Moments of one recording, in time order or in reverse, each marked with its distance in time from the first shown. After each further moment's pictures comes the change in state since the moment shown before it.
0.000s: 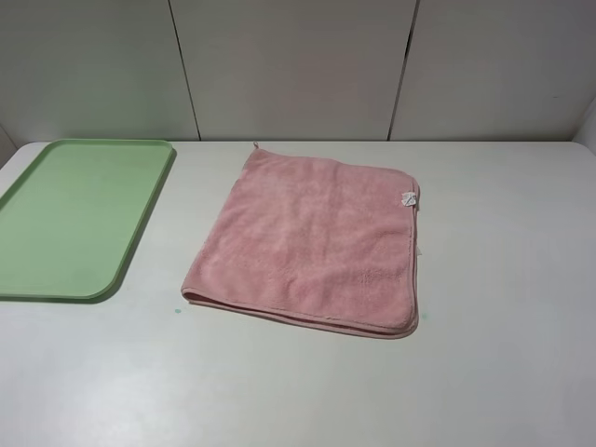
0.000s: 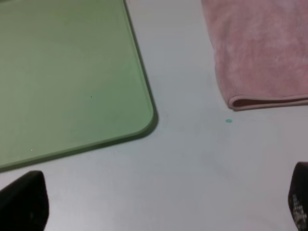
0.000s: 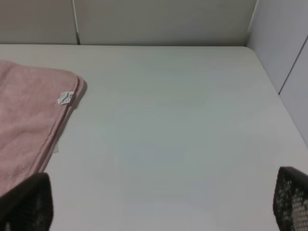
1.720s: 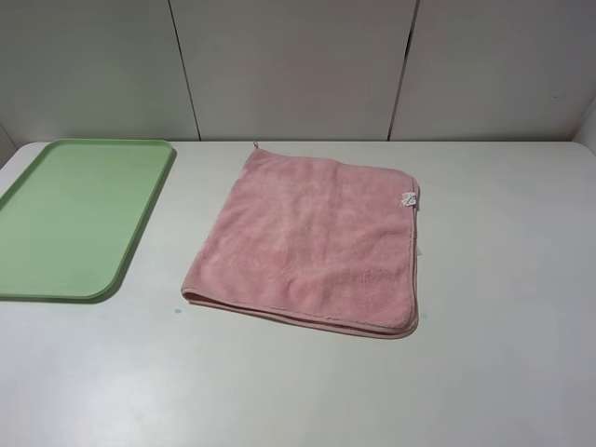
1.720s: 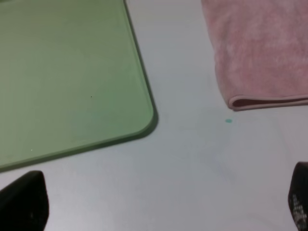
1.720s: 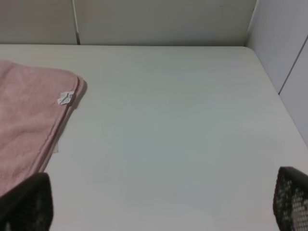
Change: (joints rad) left arm 0.000 0.000 0.000 0.000 0.000 0.000; right arm 0.000 0.000 0.000 0.000 0.000 0.000
